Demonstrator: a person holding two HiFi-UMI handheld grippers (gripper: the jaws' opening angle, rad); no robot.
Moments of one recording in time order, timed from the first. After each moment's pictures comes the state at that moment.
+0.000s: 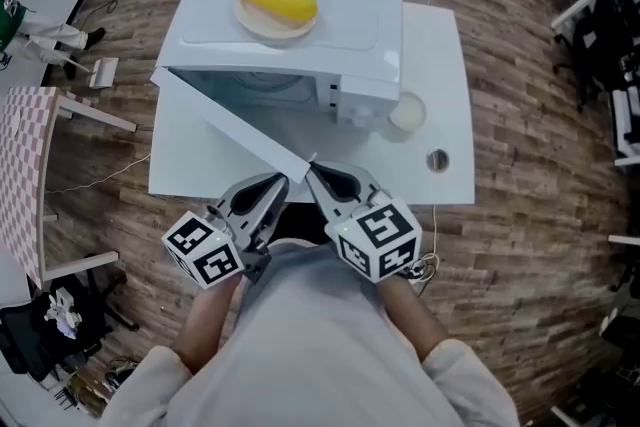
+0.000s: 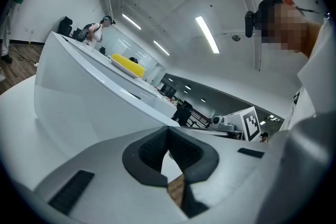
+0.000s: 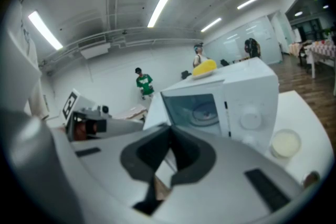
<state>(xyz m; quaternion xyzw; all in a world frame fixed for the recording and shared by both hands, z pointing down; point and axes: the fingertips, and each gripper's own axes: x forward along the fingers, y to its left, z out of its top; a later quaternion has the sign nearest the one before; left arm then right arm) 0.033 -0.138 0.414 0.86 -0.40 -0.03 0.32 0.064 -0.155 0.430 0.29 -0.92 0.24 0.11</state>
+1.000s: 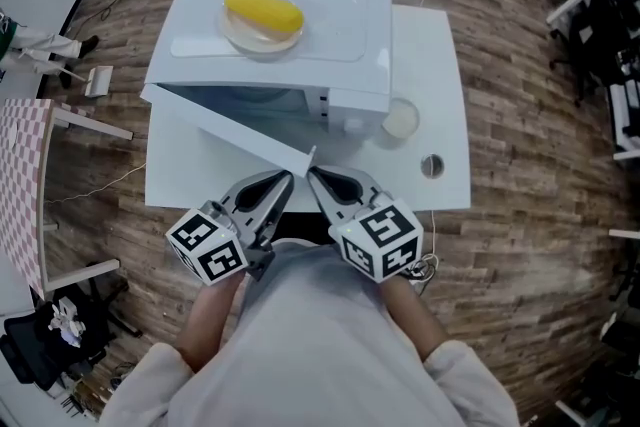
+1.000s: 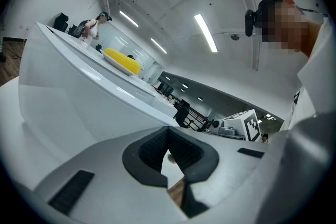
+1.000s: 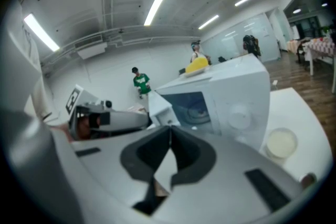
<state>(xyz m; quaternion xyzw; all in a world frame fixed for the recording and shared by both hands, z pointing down) 0.055 -0.168 0.414 0.87 -0.38 -0.03 0.32 0.083 -0.172 0.441 0.29 -0.91 0.26 0.12</state>
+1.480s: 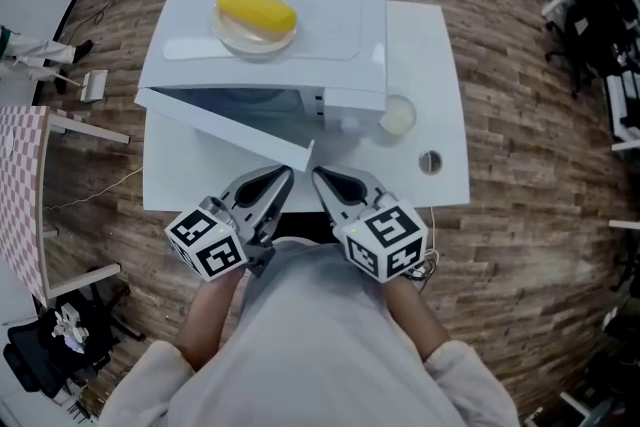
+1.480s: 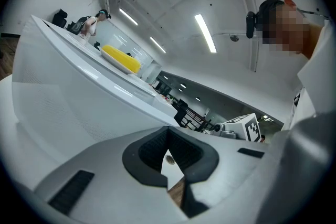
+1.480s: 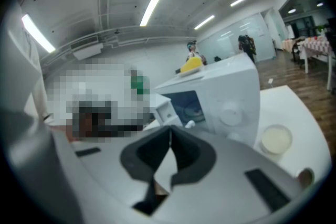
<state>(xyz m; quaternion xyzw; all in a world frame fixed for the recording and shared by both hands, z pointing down) 0.057 -0.177 0.415 0.87 -0.36 -0.03 0.33 0.093 -0.174 0.445 0.31 -0.90 0.27 0.12</state>
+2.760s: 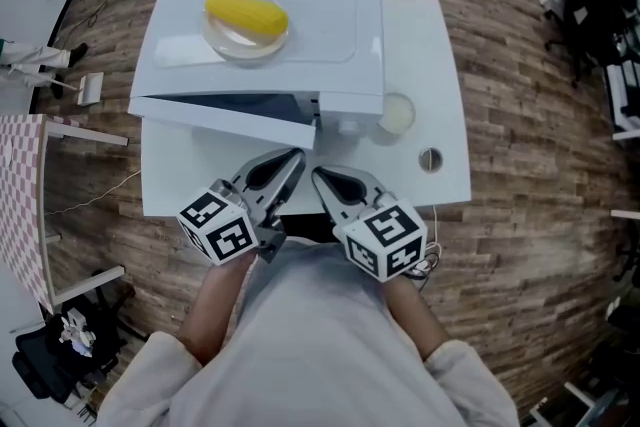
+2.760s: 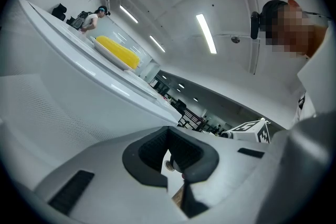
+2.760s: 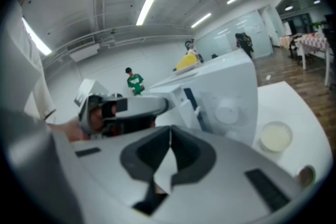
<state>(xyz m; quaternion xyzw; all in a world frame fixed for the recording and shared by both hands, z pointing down) 0.079 -0.217 0.422 0.87 -0.35 -0.04 0.34 0.096 -0.185 0.456 0.32 -0.90 0.28 0.13</state>
